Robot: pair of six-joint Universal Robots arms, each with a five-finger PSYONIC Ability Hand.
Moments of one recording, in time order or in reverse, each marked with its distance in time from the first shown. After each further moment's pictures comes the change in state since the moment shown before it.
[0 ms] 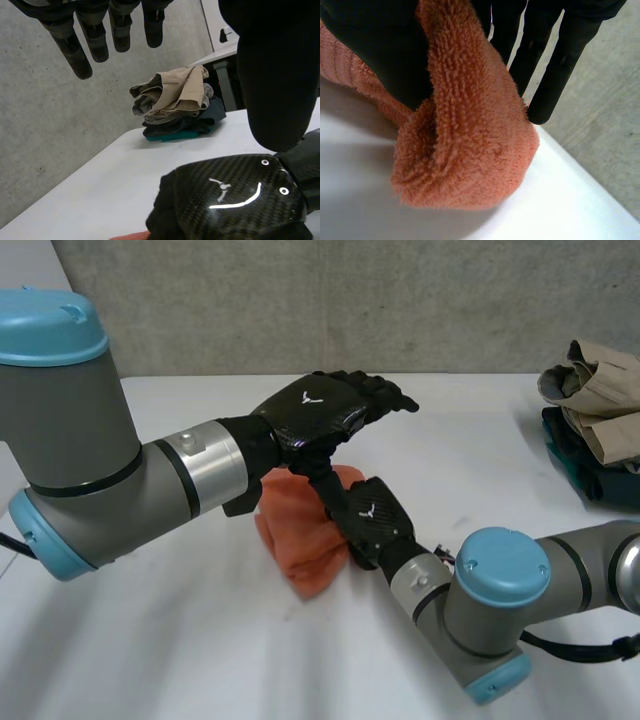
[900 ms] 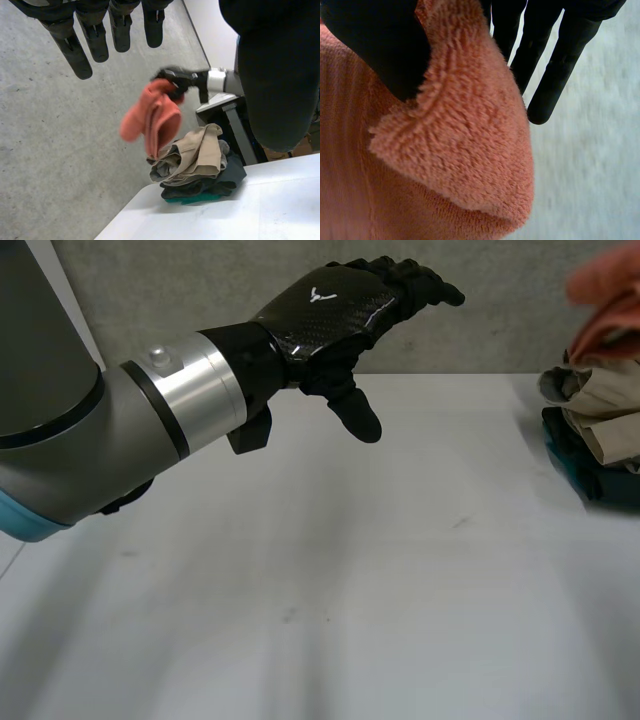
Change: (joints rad) left arm -0.042 0.081 0.150 0.008 -0.006 -0.113; right arm -0.907 0.161 -0.942 0.093 -0.364 0.590; left_hand 0.000 0.000 0.000 0.000 0.000; right_hand 0.000 0.000 0.014 0.012 0.012
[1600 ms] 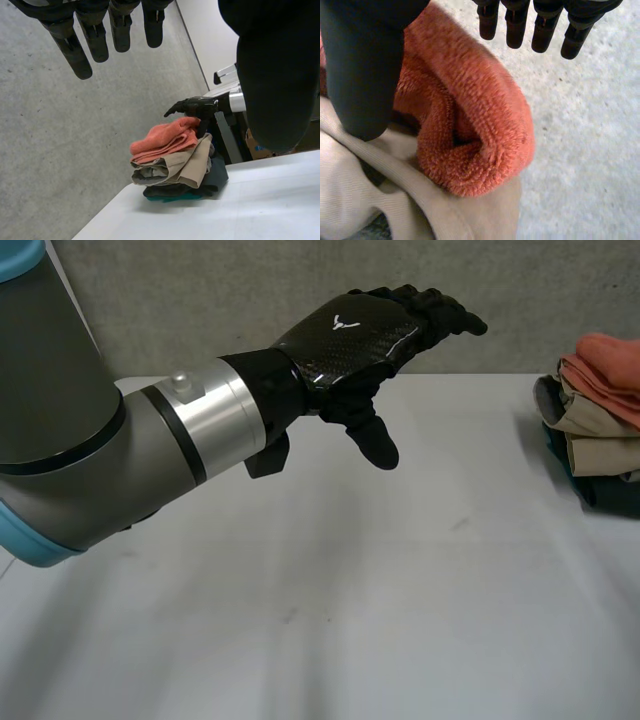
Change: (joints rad) left arm -0.045 0.003 -0.038 -0.001 -0.006 -0.001; right arm -0.182 -0.133 0.468 0.062 -0.152 -0.151; left_hand 0.000 0.000 0.000 0.000 0.000; right_hand -0.750 -0.914 -0.933 -0.986 -0.848
